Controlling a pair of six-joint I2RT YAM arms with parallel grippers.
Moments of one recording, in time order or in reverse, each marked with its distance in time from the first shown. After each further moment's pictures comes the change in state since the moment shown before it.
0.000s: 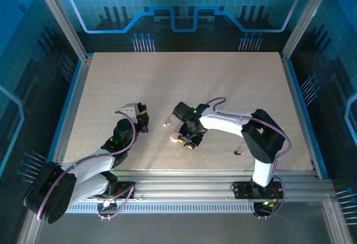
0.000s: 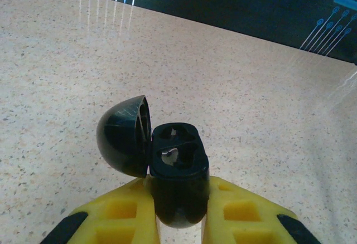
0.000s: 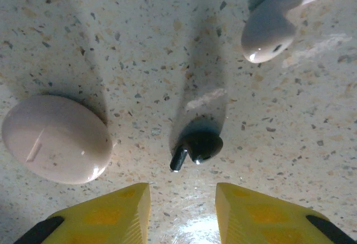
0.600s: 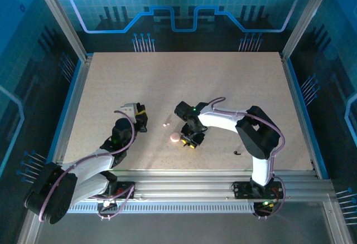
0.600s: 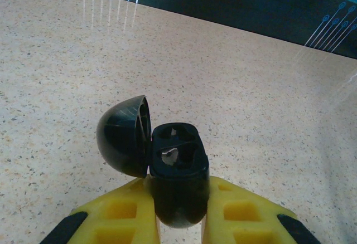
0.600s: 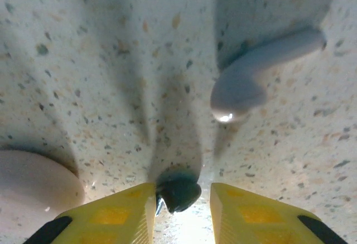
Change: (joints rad) left arm 0.035 0.000 -0.001 -0.003 0.035 0.019; right arm -0.046 0.057 0.014 -0.030 -0.002 -0.040
